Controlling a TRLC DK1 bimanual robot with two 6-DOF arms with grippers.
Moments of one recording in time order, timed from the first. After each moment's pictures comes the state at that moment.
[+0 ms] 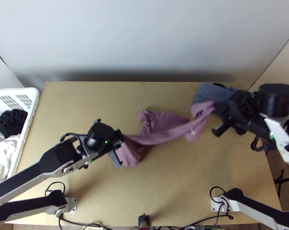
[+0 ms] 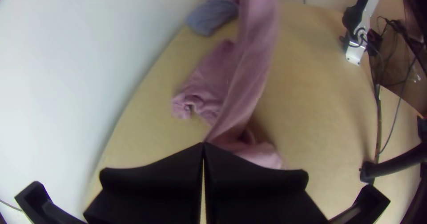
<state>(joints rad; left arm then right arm) -0.92 1.20 1.21 -0.74 -0.24 0.32 0.45 1.13 1.65 -1.10 -0.02 -0.37</state>
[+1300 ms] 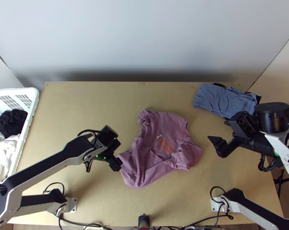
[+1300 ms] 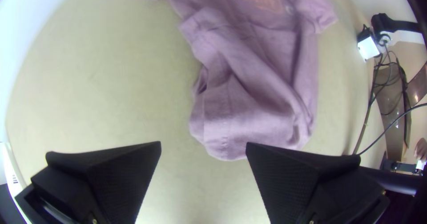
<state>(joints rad) -0.77 1.35 1.00 -0.84 0.04 0.02 0.44 1.03 1.55 -1.32 -0.06 -0.26</state>
